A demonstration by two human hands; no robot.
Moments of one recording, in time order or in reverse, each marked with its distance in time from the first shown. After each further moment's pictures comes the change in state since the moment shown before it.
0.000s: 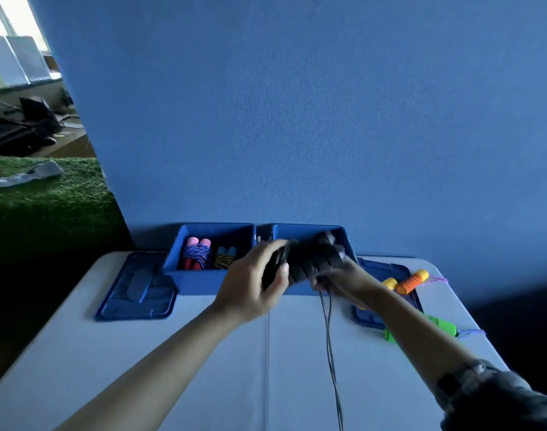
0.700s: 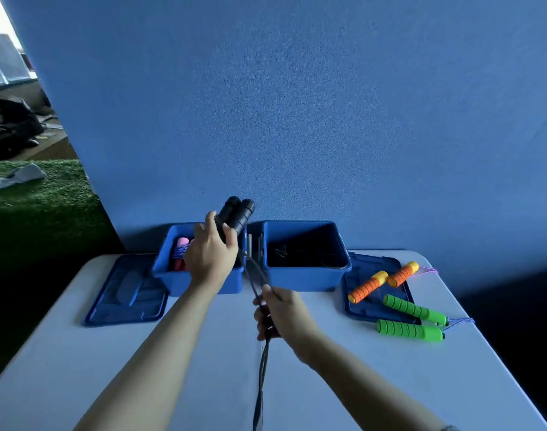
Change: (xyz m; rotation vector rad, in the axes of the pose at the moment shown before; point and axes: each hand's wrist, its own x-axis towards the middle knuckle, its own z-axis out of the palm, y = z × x) left_hand 0.035 -0.068 0.009 0.555 0.262 -0.592; right_hand -0.022 0.000 0.105 0.161 0.201 0.238
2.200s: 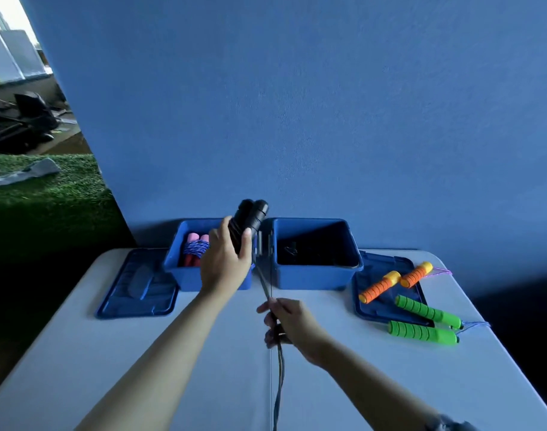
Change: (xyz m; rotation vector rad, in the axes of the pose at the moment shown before) left_hand -0.020 -0.009 -0.002 -0.150 -0.083 0.059; right_hand 0.028 0.040 -0.007 0.040 -0.144 0.028
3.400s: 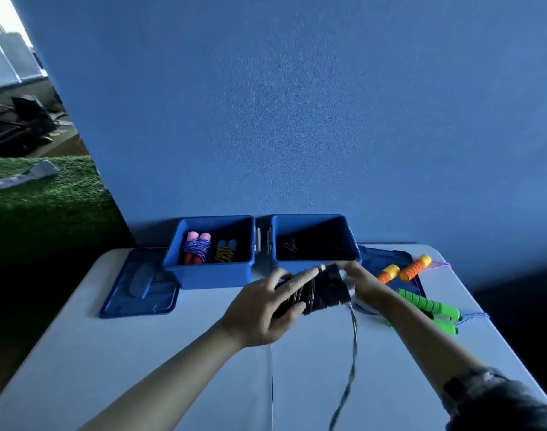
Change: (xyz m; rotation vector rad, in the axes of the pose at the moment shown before) left_hand -0.070 0.020 -0.020 -0.251 -0.462 0.778; right_hand -0.018 -0.057 -0.098 -0.361 0.144 -0.227
